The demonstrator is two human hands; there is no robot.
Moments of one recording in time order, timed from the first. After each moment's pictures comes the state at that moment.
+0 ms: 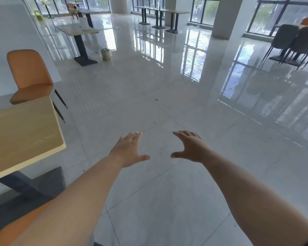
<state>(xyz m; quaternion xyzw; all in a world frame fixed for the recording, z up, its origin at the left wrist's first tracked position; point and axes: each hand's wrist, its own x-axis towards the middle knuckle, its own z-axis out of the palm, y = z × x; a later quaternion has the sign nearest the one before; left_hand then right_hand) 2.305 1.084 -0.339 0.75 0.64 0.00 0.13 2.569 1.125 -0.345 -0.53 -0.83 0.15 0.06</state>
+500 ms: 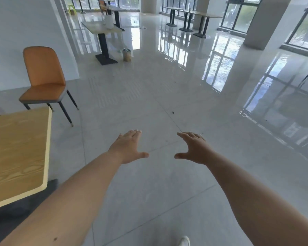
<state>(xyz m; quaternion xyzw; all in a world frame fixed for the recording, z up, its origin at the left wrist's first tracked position) 2.235 1.375 -0.342 0.70 0.70 0.01 0.13 2.506 1.449 -0.345 -0.48 -0.86 0.16 0.04</state>
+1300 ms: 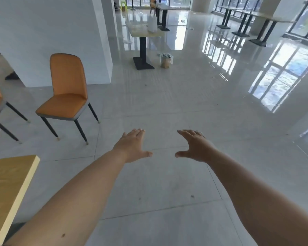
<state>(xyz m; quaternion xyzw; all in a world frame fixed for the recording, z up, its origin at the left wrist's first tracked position) 1.994 1.860 -0.328 0.60 0.79 0.02 0.16 2.223 1.996 -0.324 -0.36 -0.92 0.17 0.01</state>
